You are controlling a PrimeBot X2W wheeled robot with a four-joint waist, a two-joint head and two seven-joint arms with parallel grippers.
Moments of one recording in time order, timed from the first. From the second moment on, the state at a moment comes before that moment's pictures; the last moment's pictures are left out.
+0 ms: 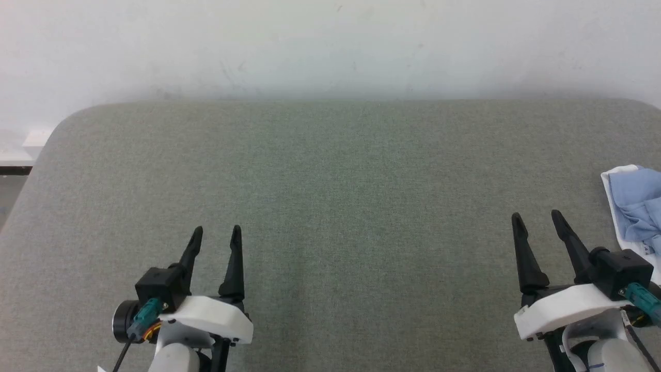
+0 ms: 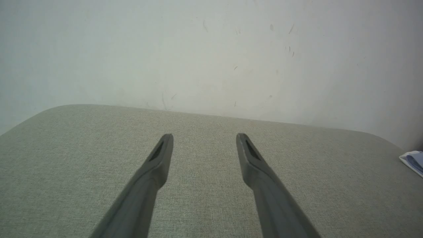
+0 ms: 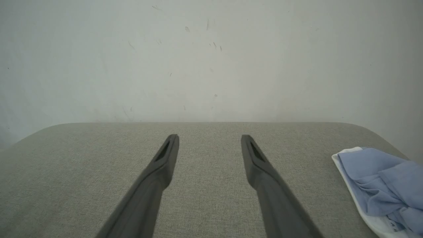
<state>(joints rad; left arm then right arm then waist) -0.12 0.06 -0.05 0.27 -0.20 -0.04 -0.26 -0.04 -0.05 -0.05 0.08 0.15 0.13 -0.14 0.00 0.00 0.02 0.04</state>
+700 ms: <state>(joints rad) -0.12 0.06 -0.05 0.27 -0.20 -0.04 -0.24 -0.04 -0.05 -0.05 0.08 0.15 0.13 -0.13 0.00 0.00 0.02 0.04</state>
